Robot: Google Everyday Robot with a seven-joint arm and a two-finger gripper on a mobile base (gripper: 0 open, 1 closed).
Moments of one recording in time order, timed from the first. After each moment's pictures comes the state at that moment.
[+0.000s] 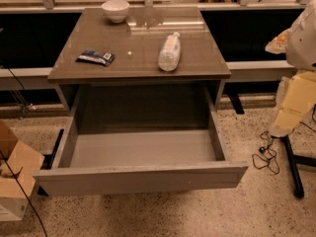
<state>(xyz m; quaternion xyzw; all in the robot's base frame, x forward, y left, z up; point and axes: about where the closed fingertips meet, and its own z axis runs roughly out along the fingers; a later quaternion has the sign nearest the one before) 0.438 -0.217 0.976 -0.60 0.78 -0.03 0.16</state>
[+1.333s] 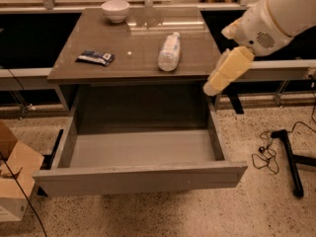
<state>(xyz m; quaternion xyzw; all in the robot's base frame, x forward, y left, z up) 0.544 -0.142 0.966 -0.55 0.77 0.09 0.31</state>
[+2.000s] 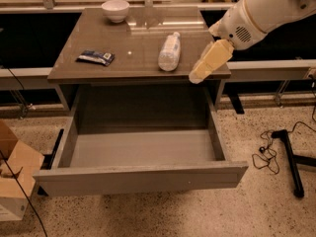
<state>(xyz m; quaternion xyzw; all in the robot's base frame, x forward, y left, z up) 0.597 -0.120 0.953 -0.53 0.77 0.13 0.33</state>
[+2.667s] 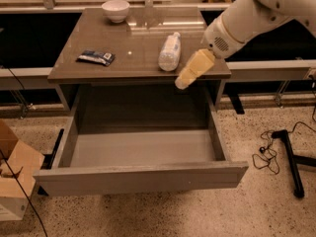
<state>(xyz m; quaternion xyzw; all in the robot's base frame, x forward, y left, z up) 0.617 -0.105 0.913 -0.50 0.81 0.12 0.29</state>
